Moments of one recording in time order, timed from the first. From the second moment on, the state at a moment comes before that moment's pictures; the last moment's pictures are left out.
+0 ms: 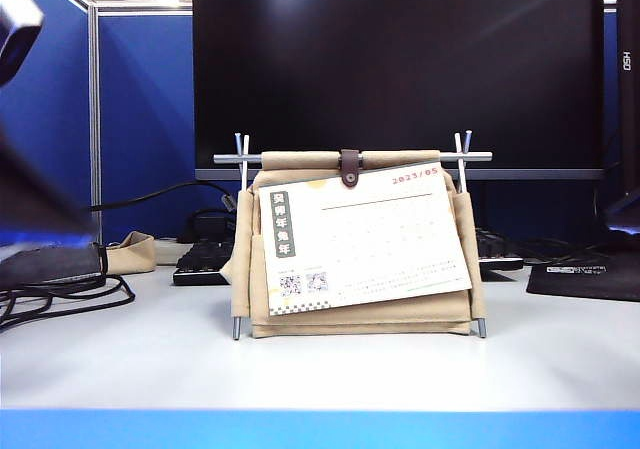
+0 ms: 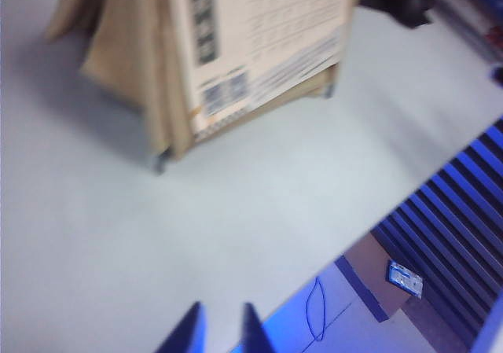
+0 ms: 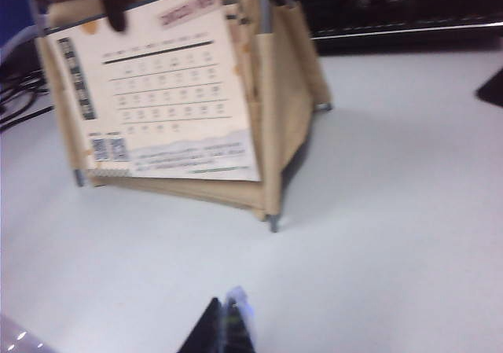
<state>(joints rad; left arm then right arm) -0.50 0.67 0.17 0.07 0.37 -0.18 0.46 0.23 0.01 -0.03 -0.08 0.23</state>
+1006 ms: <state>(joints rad) -0.72 0.84 0.37 0.09 0.18 -0.13 0.46 0.88 0.47 0.11 -0.21 0.19</state>
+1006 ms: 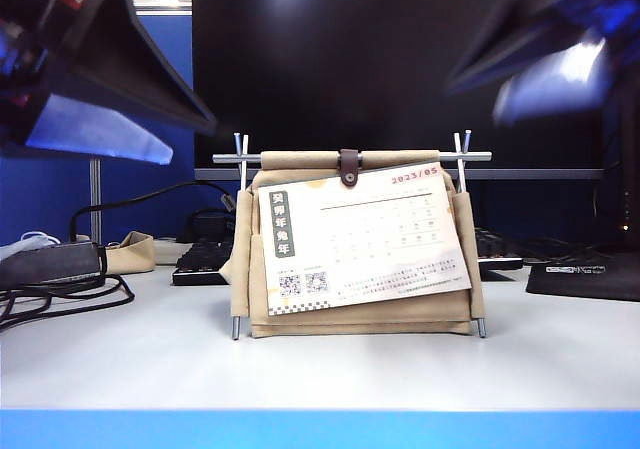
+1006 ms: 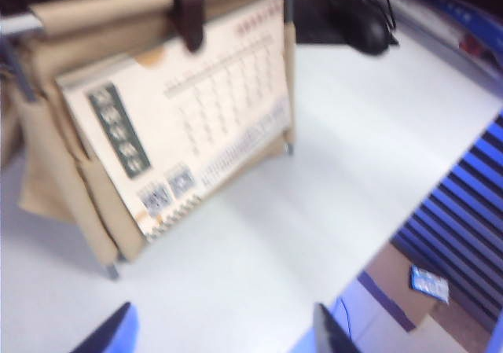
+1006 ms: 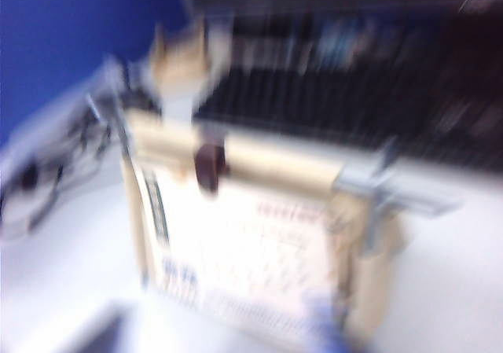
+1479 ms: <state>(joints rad) -0.72 0.84 0.37 0.07 0.18 -0.13 0.35 1.30 0.55 0.07 -0.48 0.29</state>
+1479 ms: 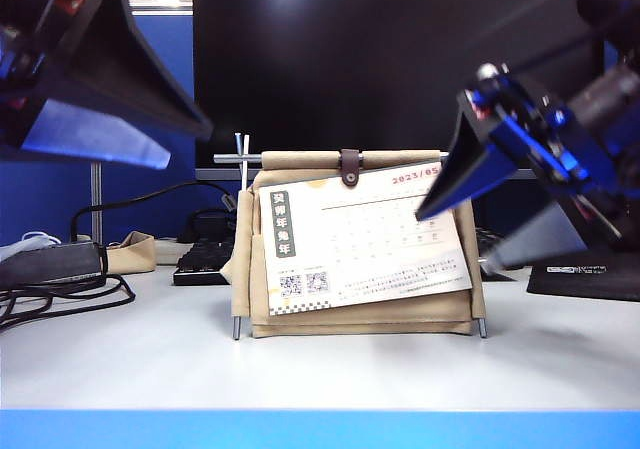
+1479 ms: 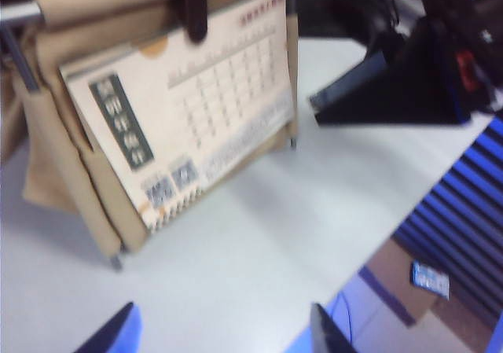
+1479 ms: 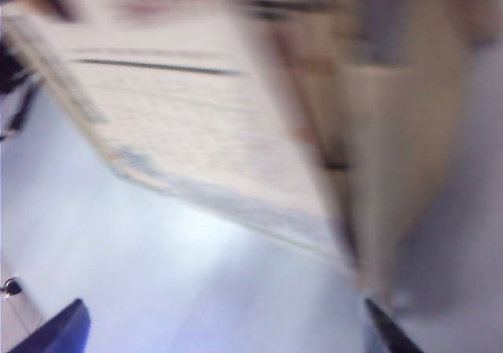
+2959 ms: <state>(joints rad) -0.72 0.84 0.37 0.06 0.15 -0.11 0.26 1.53 0.55 0.46 -0.70 0.62</state>
